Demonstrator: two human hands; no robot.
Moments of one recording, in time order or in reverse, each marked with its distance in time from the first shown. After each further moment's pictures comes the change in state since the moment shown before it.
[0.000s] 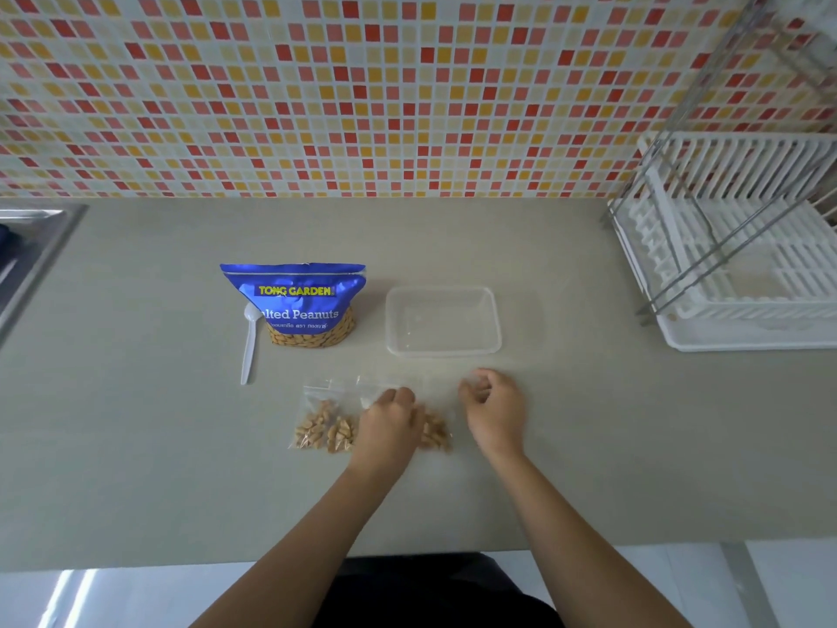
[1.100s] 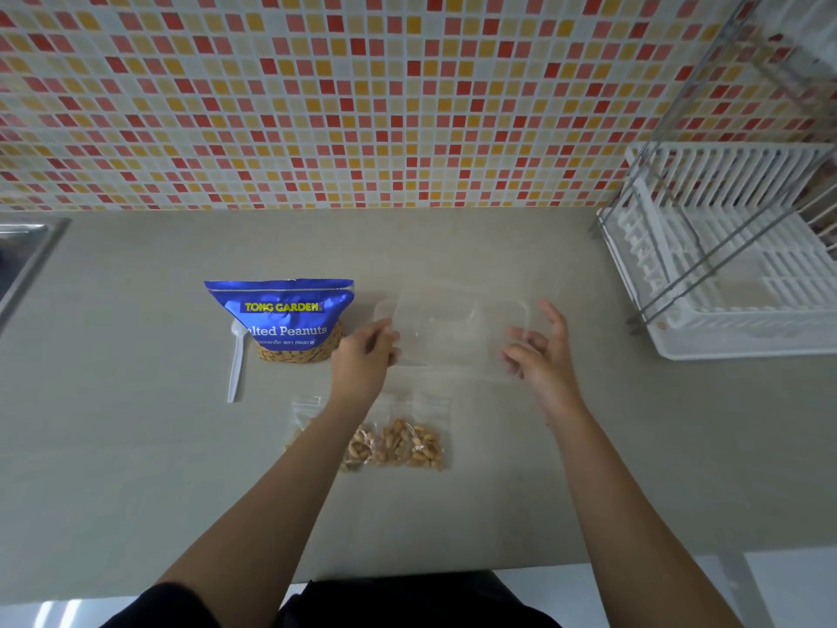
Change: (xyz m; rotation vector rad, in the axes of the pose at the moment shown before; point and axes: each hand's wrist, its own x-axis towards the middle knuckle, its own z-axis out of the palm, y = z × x) left_hand 0.082 0.001 -0.032 -0.687 0.090 -0.386; right_hand 0.064 -0.026 -0.075 0.632 -0.113 0.148
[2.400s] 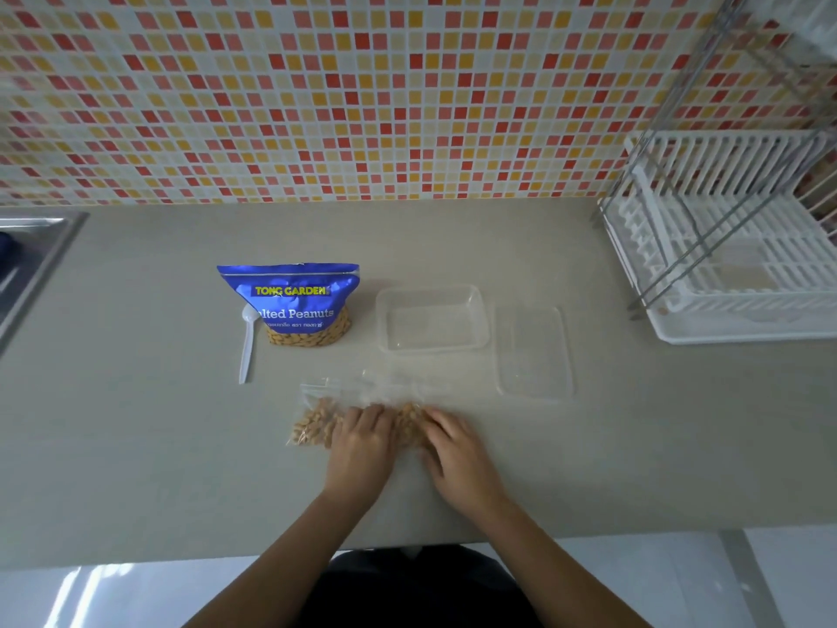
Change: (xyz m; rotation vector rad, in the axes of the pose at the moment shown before) left_hand -0.087 -0.097 -0.015 0.961 -0.093 0.535; right_hand -0.108 0.107 0.041 -0.977 -0.377 -0.654
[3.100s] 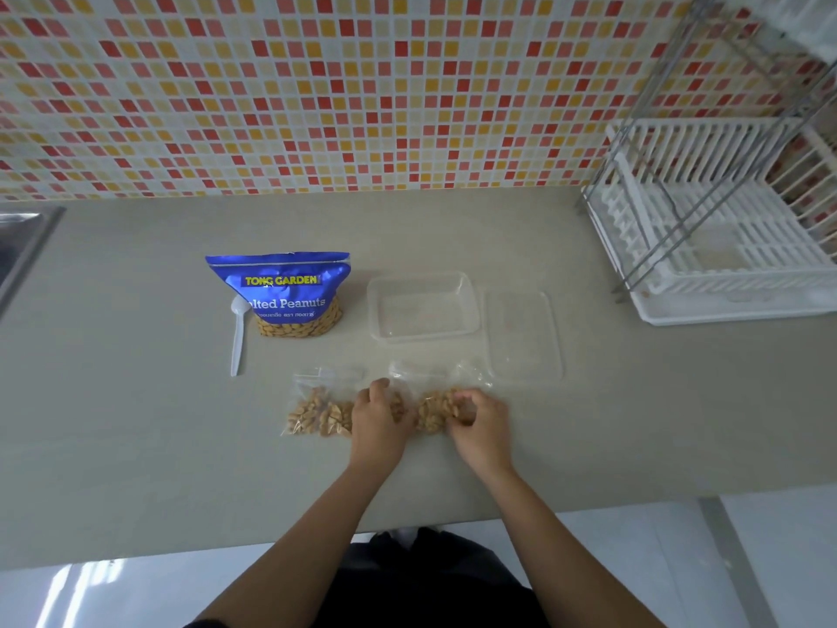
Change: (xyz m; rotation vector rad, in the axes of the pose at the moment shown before) left_hand 0.018 0.031 -0.002 -0.496 -0.130 -0.413; right_hand 0.006 0.003 -0.020 0.375 0.085 0.688
